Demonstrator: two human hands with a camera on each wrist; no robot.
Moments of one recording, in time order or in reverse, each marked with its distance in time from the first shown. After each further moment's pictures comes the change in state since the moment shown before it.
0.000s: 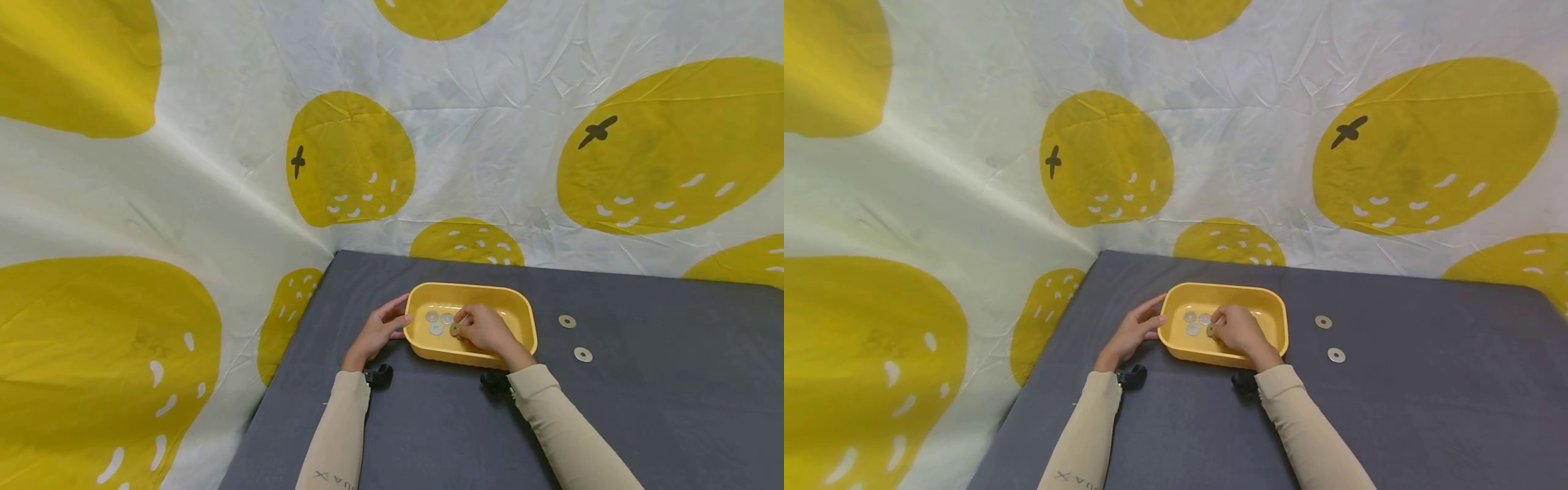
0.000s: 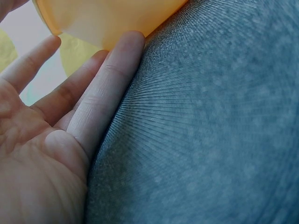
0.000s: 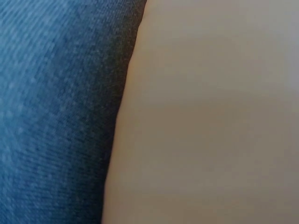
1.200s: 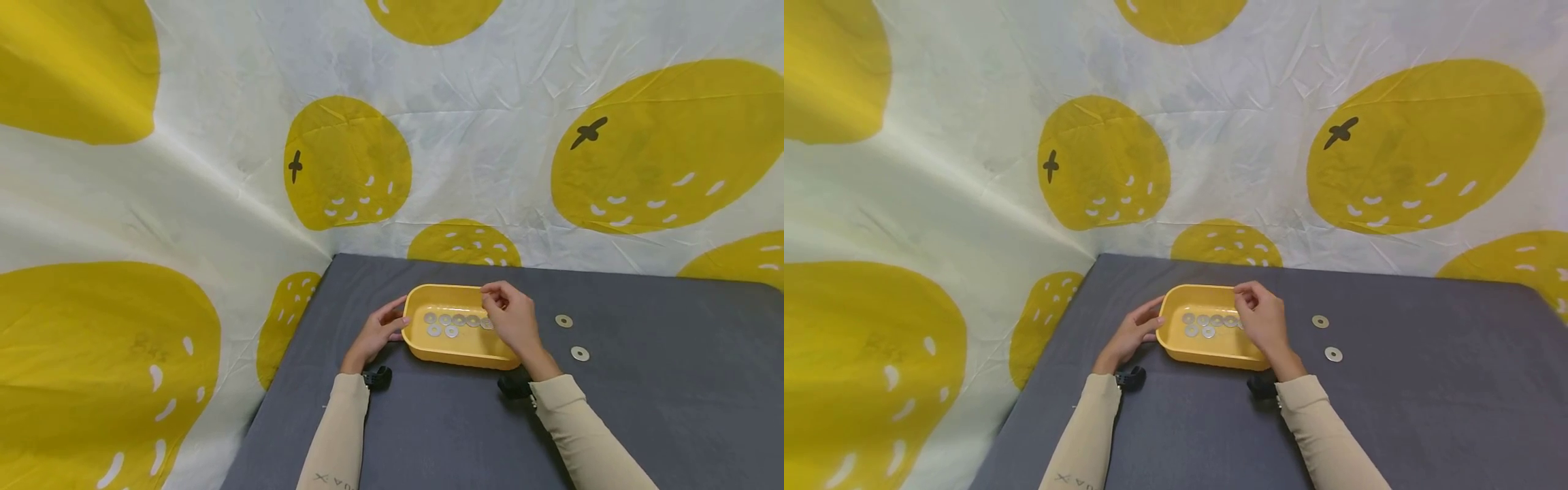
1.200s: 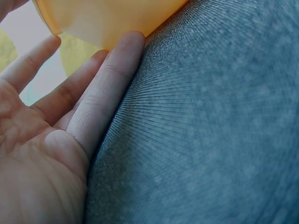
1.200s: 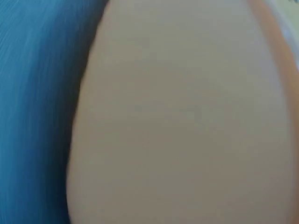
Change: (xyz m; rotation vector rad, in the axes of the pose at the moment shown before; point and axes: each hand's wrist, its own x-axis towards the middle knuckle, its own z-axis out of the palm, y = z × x) left_hand -0.001 -0.004 0.000 -0.005 -0.002 0.022; right_hand -0.029 0.007 -0.032 0.205 0.557 -0.205
